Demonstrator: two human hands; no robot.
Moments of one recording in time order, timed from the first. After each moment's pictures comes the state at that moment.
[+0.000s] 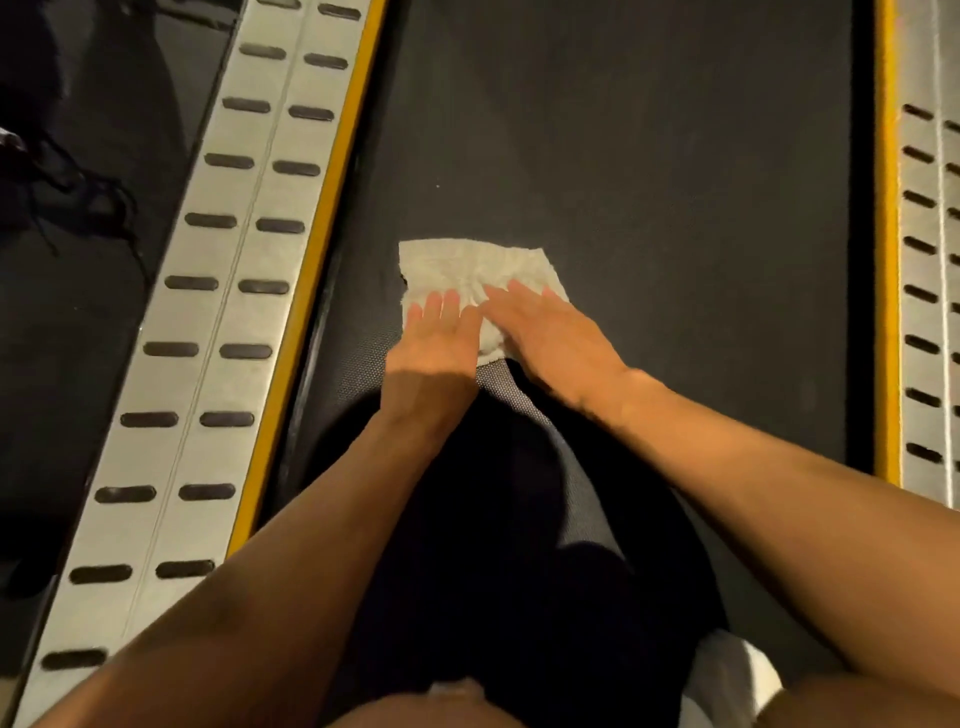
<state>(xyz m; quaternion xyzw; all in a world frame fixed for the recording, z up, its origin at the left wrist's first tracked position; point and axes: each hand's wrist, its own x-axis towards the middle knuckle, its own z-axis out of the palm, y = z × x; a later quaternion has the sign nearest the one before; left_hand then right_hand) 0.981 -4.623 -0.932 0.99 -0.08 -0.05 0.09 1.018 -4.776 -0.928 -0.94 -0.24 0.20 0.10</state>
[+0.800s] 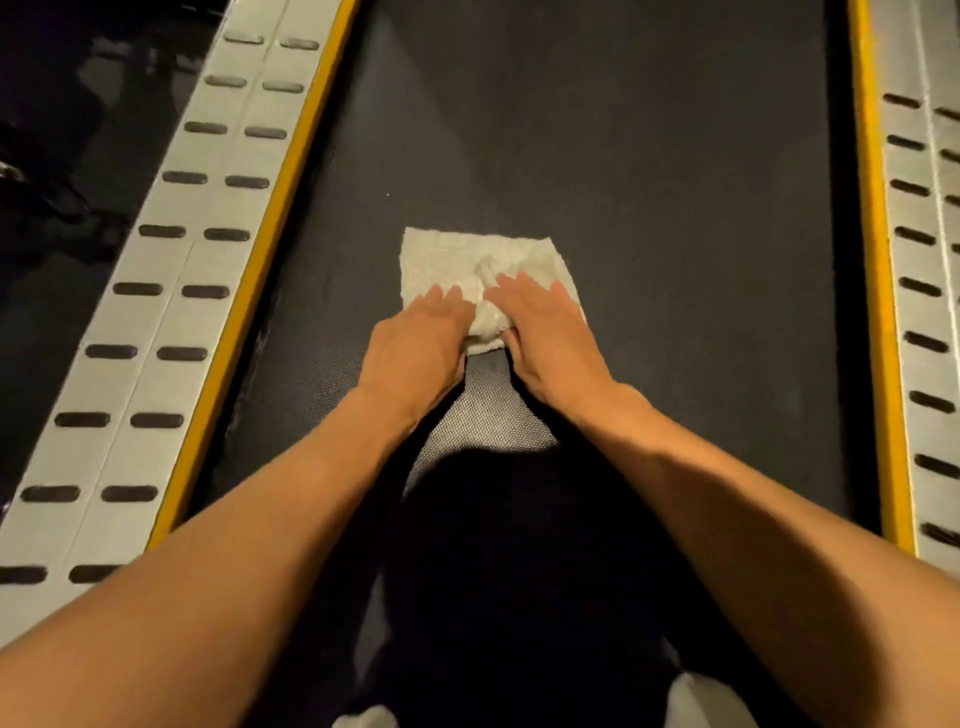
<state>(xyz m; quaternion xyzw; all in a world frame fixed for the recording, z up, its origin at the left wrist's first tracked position) 0.999 -4.674 -0.929 0.99 -0.10 -0.05 0.10 1.016 -4.832 -0.955 -0.95 -0.18 0.08 0.23</state>
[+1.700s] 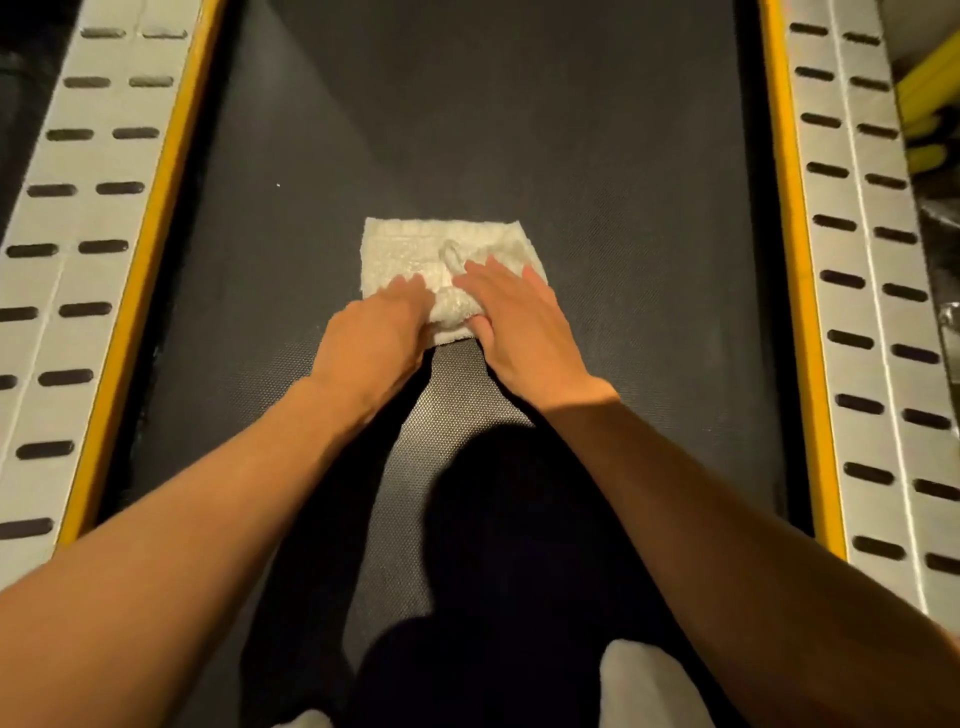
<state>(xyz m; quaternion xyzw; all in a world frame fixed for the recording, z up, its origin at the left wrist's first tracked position) 1.004 -4.723 -0.925 0.98 -0.13 -0.10 0.11 1.001 -4.888 -0.960 -0.96 -0.14 0.05 0.24</state>
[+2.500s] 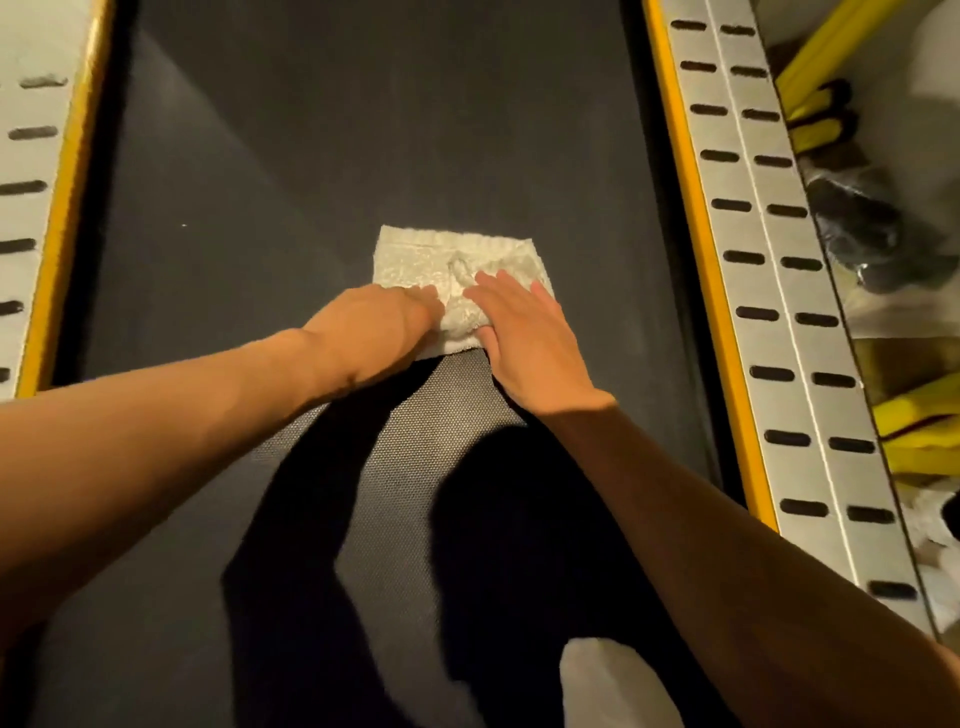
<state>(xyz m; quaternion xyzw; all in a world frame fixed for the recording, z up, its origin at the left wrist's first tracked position) 1.042 -4.782 -0.896 0.91 -0.34 -0.23 -0.03 0.986 -4.953 -0.959 -0.98 -0.07 0.03 0.21</state>
